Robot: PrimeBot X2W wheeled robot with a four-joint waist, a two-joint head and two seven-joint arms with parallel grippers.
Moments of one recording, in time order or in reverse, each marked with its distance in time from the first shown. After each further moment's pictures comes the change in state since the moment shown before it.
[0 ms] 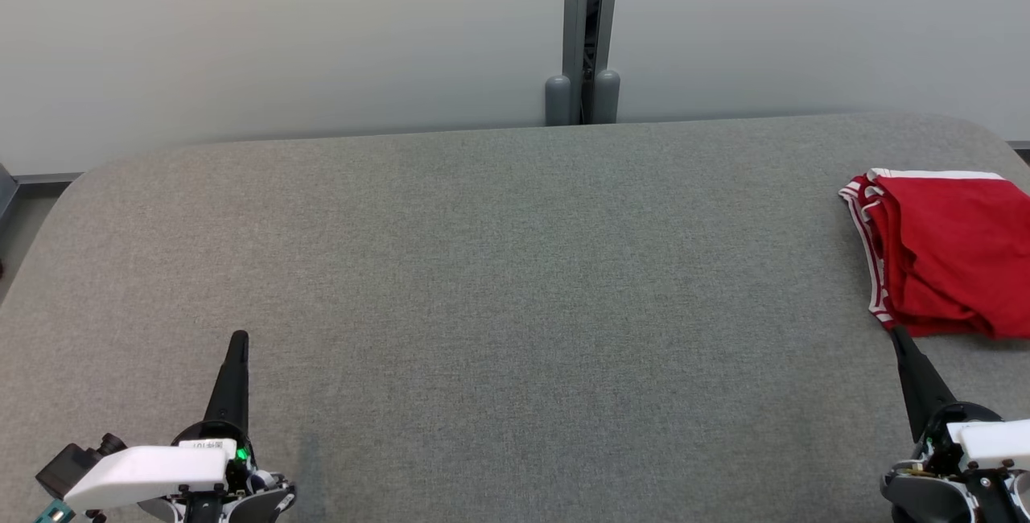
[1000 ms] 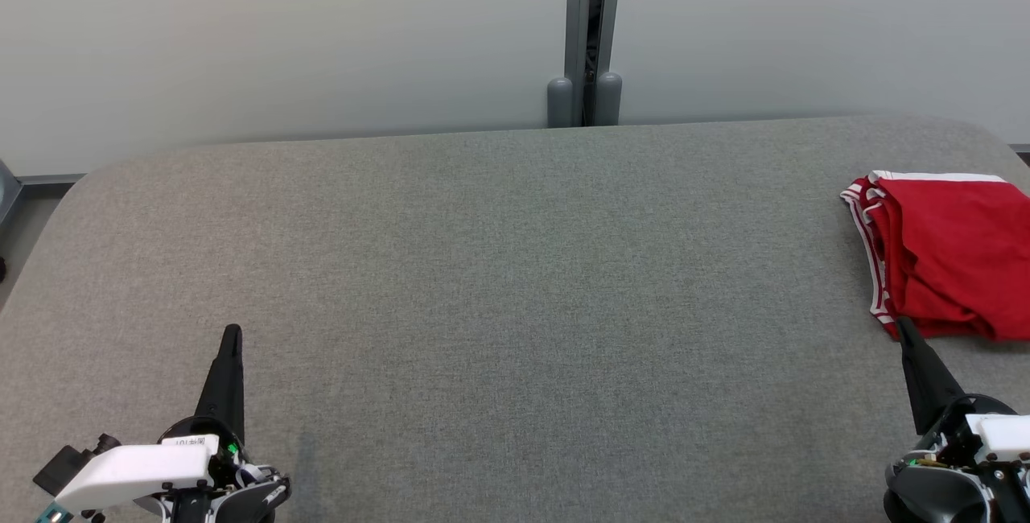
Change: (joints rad) left arm -0.006 0.001 0.014 -0.007 -0.118 -0.013 0.024; right arm -0.014 -0.012 -0.007 0.005 0.132 0.000 0.026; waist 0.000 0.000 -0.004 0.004
